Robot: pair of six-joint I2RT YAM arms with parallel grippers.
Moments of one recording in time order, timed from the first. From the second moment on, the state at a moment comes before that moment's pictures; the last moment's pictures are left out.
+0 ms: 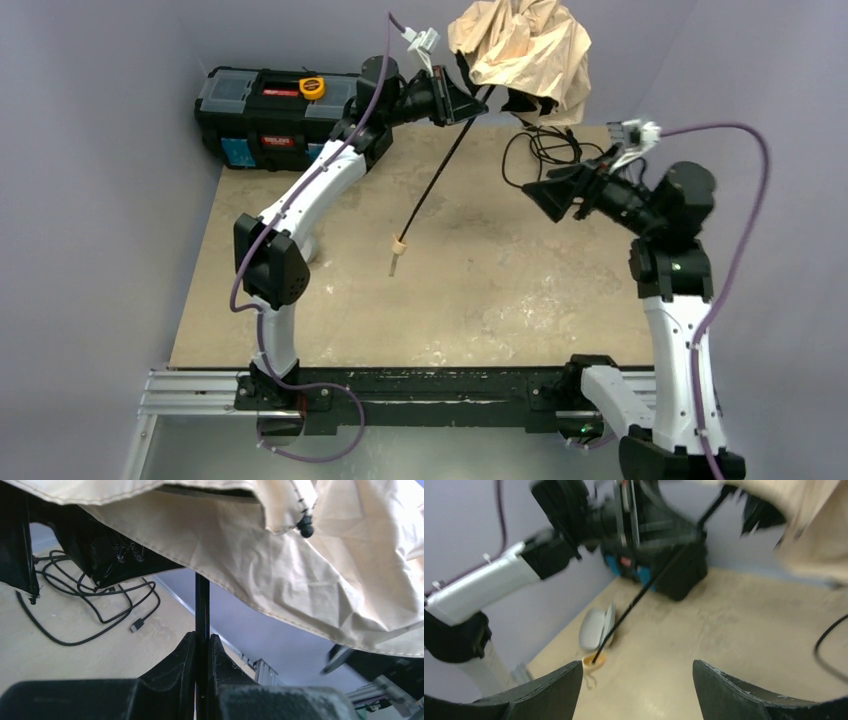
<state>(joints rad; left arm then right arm) -0.51 1.98 2.00 0.02 0.66 -0.69 -0.09 0.88 1.27 -0.35 -0.85 0.38</state>
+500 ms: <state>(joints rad) -0.61 1.95 2.00 0.14 0.43 -0.80 0.36 1.16 1.14 -0.04 -0.54 0.54</state>
